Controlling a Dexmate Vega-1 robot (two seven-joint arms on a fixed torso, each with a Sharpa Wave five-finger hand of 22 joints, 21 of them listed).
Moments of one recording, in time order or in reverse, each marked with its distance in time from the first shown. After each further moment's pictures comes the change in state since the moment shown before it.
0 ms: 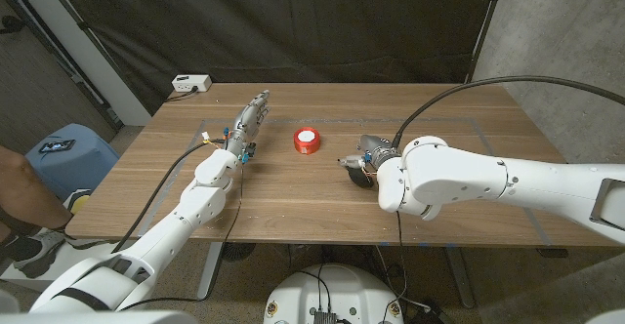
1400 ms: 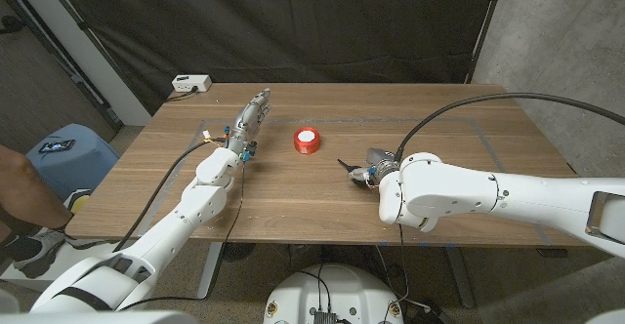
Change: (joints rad) left arm -0.003 -0.003 0.001 -0.007 0.001 0.005 0.009; left_hand 0.000 0.000 0.000 0.000 0.000 0.000 0.000 0.000 0.000 0.000 0.000 0.000 0.000 0.000 0.000 0.000 0.000 0.000 0.000 0.000 0.000; right arm -0.041 0.008 -0.042 0.074 -0.051 0.000 0.000; right_hand 0.027 -0.007 0.010 0.002 -0.028 0.013 0.002 0.000 0.005 0.012 -0.012 0.040 0.046 0.027 -0.027 0.020 0.032 0.021 -0.009 0.008 0.000
